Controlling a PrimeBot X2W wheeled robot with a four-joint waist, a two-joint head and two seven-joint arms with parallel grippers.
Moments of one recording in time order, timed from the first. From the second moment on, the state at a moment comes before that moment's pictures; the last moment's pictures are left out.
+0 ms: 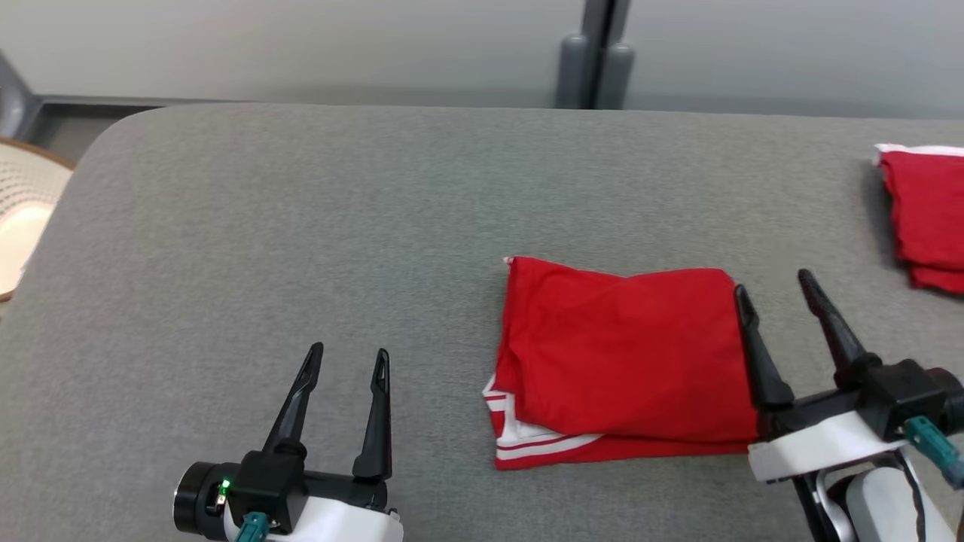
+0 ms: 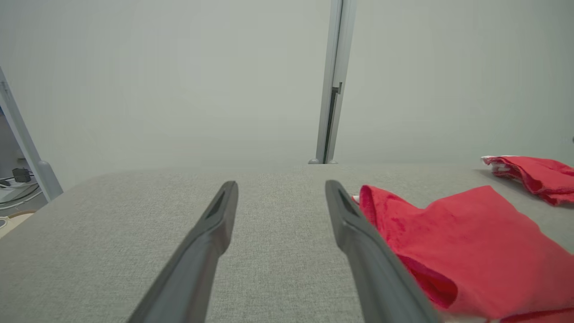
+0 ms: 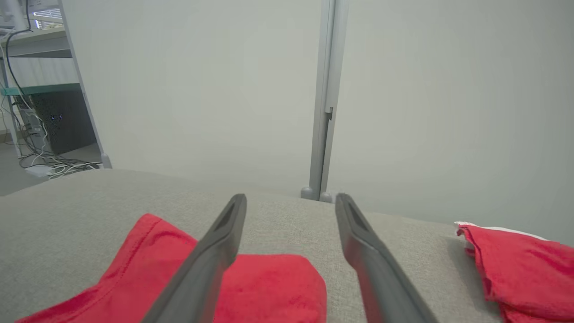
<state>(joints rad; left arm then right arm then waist) 0.02 0.05 -0.29 0.01 -0.16 0.13 -0.26 -0.17 -0.19 0.16 0.19 0.14 0.13 -0.23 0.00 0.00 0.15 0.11</state>
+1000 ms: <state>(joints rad) 0.18 0.05 -0.18 -0.08 -0.14 0.11 -0.26 0.02 -0.10 0.12 0.12 0.11 0.13 -0.26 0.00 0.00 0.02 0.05</state>
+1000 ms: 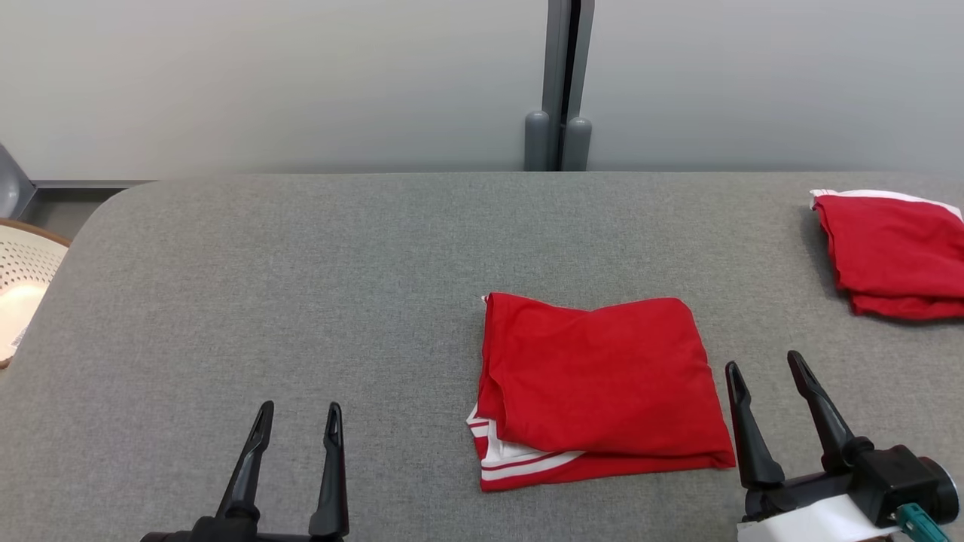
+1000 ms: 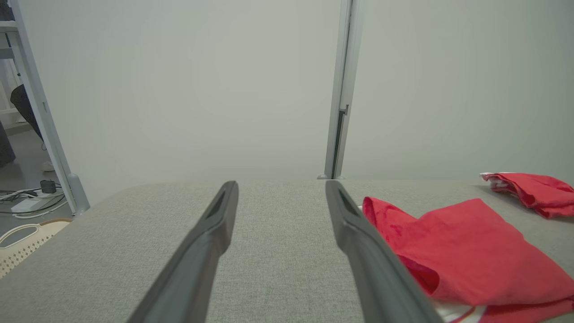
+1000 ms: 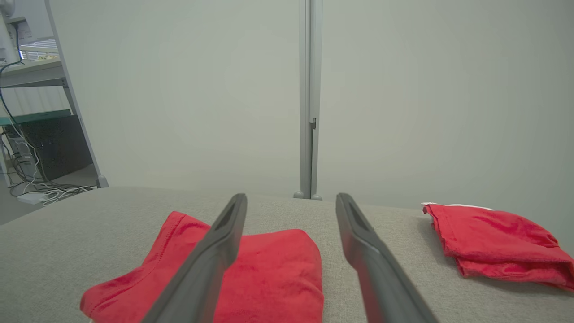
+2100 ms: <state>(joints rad) 0.10 0.05 -0.24 -0.05 -0.09 0.09 -0.26 -0.25 -0.28 0.32 0.58 0.50 0.13 -0.21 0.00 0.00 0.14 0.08</state>
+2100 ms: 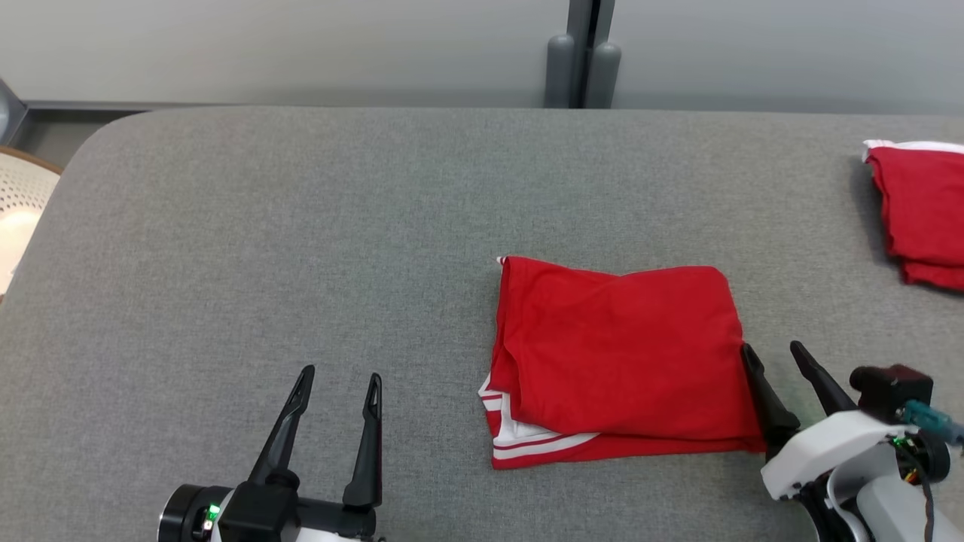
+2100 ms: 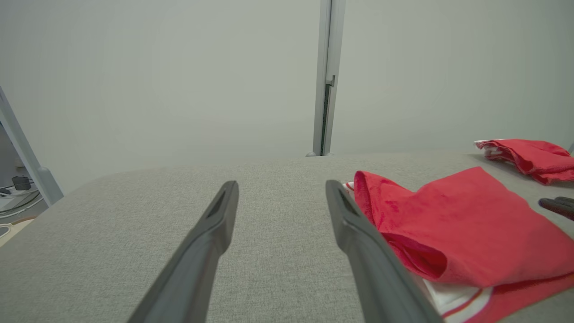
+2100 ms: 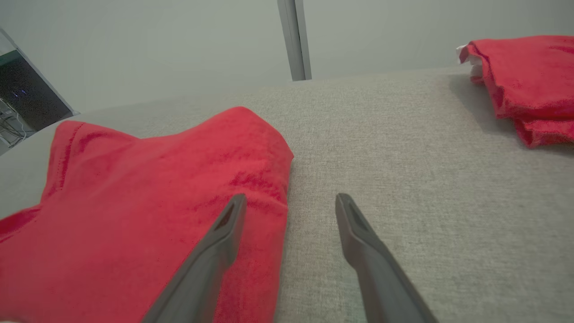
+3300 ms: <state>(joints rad) -0.12 0.05 -0.32 -0.07 -0.11 0.10 -0.26 -0.88 -0.74 0.60 0.62 0.88 0.13 -0.22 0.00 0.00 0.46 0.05</state>
